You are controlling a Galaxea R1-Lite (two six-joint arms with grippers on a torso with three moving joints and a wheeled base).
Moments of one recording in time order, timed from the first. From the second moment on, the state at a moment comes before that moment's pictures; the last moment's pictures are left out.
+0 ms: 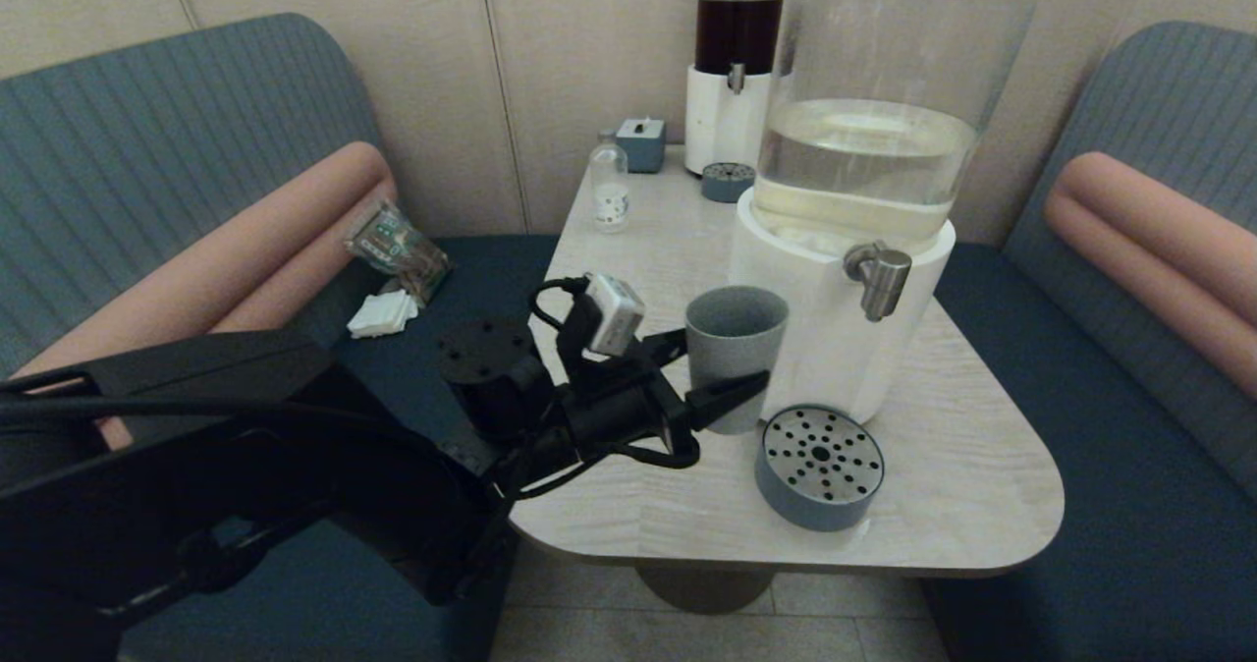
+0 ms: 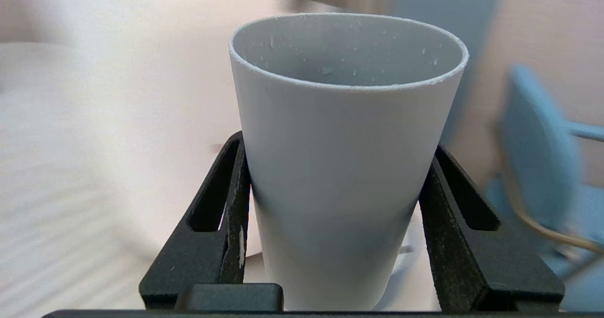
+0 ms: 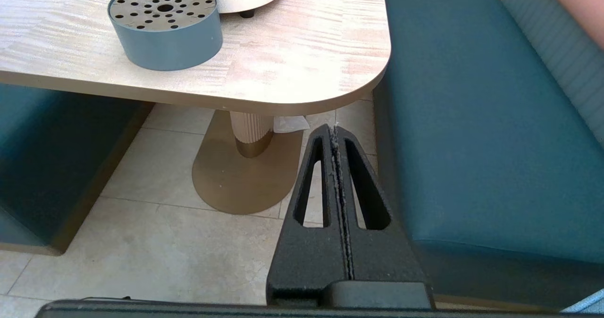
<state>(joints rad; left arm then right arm) -0.58 2.16 -0.90 -1.52 -0.54 -0.04 0.00 0.00 -0.02 0.05 0.01 -0.03</state>
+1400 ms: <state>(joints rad) -0.20 2.47 -1.09 -1.53 -0.48 -0.08 0.00 0.00 -0.02 0.05 0.01 -0.03</state>
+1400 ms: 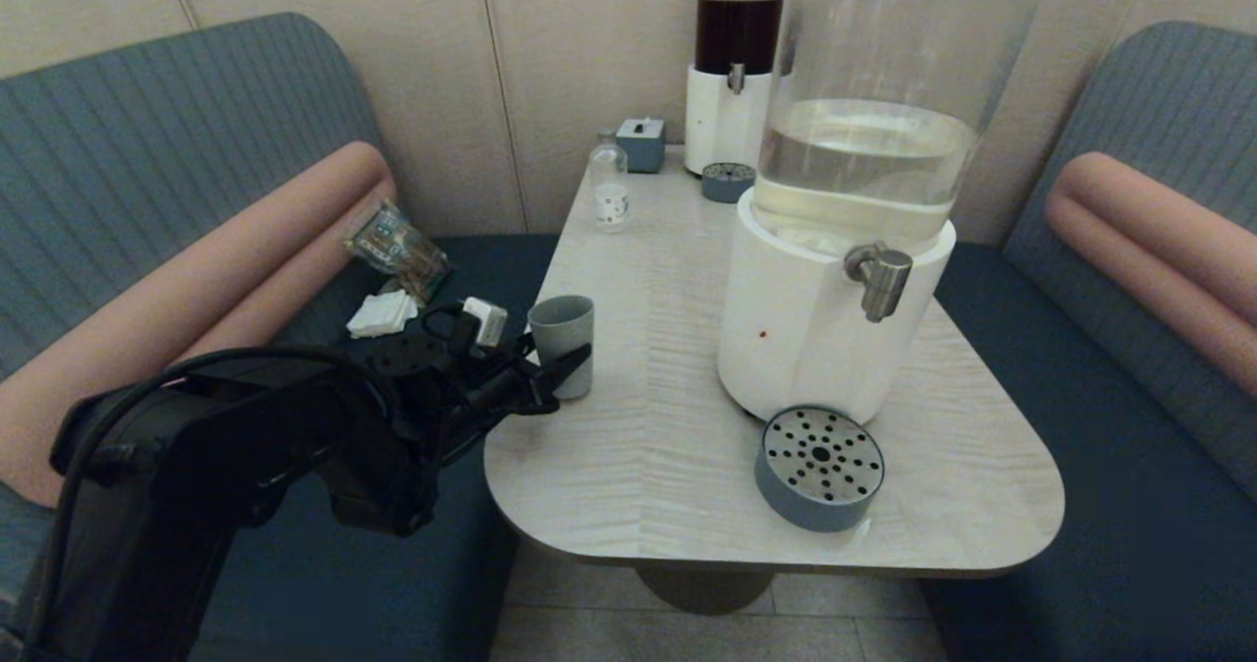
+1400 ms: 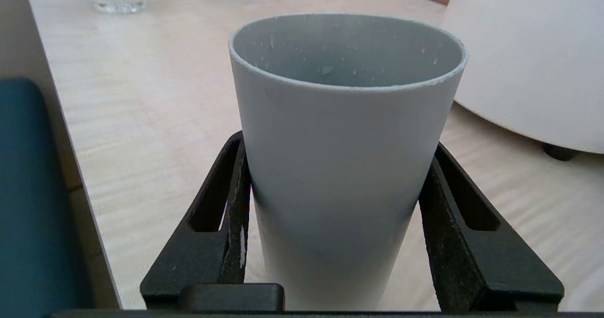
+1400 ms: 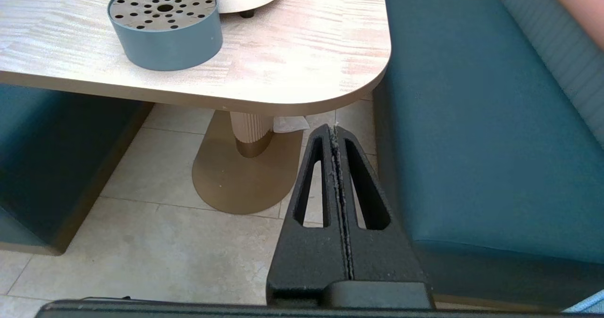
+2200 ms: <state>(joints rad) -0.20 2.45 -1.02 -1.52 -0.48 -0.07 0.00 0.00 -0.02 0.05 0.01 -0.03</state>
